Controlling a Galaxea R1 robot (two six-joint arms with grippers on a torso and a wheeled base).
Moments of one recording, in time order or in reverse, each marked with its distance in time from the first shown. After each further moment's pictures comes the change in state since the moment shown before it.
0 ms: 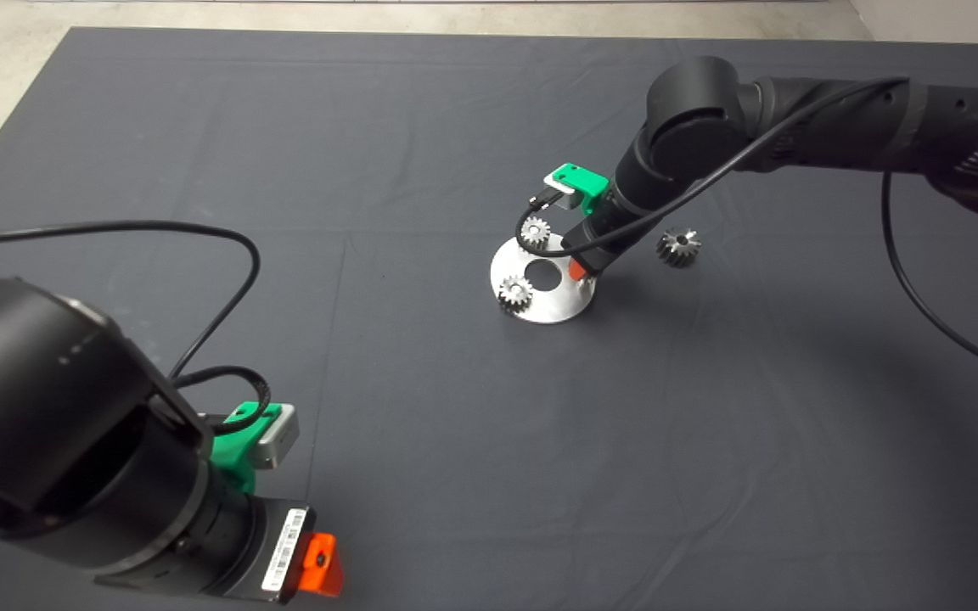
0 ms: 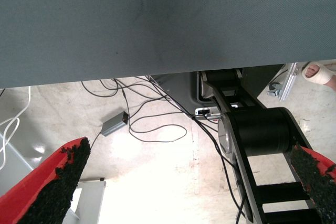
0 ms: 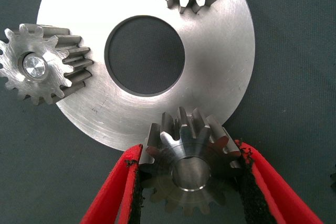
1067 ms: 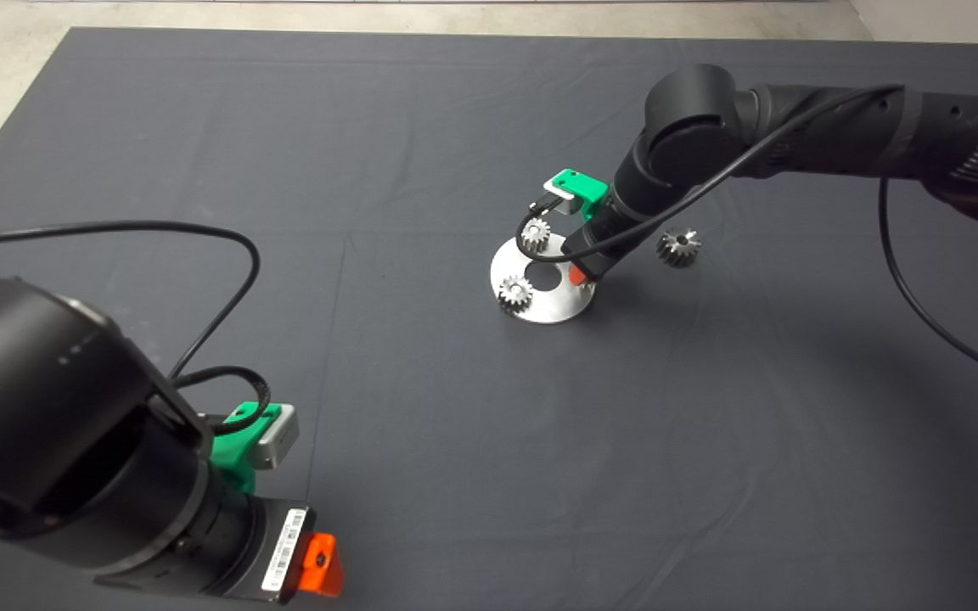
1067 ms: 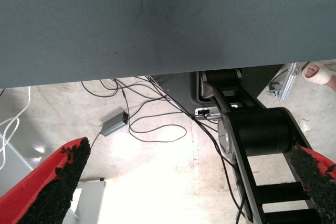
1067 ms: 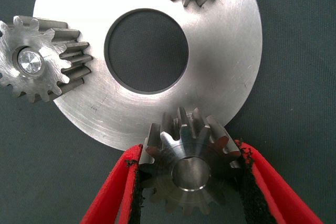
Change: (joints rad) left arm 0.000 0.000 0.000 0.000 0.000 0.000; right arm -0.011 0.000 0.000 -0.007 -0.001 -0.003
